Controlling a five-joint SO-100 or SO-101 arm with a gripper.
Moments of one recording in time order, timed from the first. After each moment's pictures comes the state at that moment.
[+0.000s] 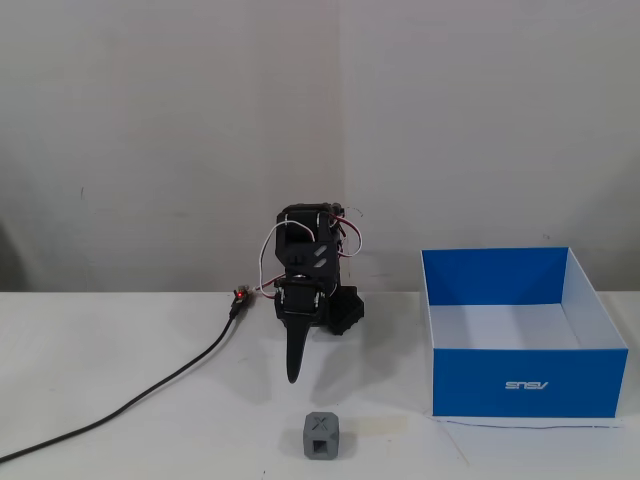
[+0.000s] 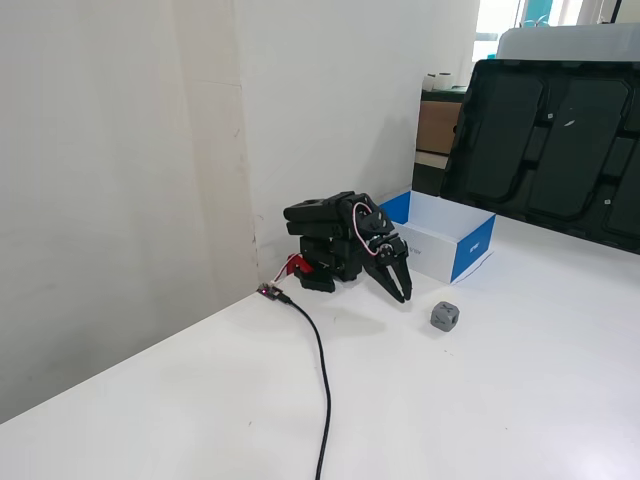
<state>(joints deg) -3.8 189.4 172.6 68.6 3.6</state>
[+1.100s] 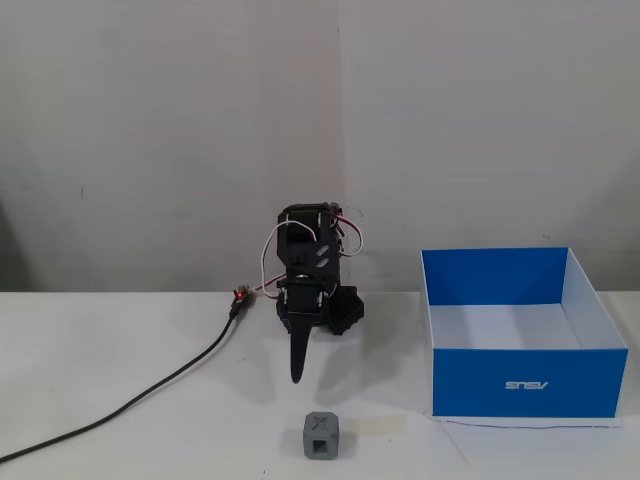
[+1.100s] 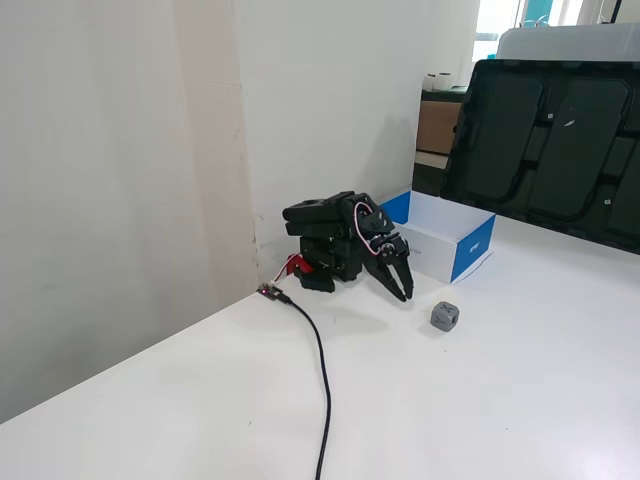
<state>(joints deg) -5.4 189.4 172.6 68.6 3.5</state>
